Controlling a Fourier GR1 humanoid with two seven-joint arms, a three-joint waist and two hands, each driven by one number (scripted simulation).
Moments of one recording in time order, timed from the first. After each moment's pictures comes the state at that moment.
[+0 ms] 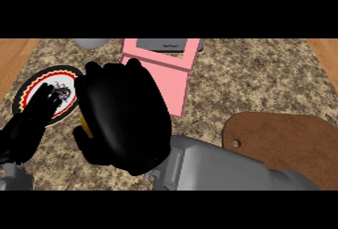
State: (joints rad) left arm -0.07 0.21 0.24 -1.63 0.20 -0.13 0.30; right arm -1.02 -0.01 0.67 -1.59 0.89 -0.04 0.75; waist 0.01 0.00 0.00
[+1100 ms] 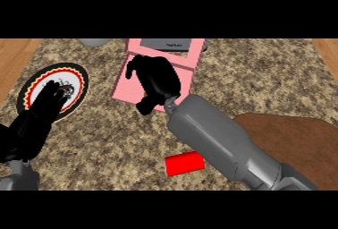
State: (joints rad) left arm -0.09 0.19 0.21 -1.65 0.18 -0.12 0.31; right arm -1.03 0.00 0.64 -0.92 0.57 -0.27 0.34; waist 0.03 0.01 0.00
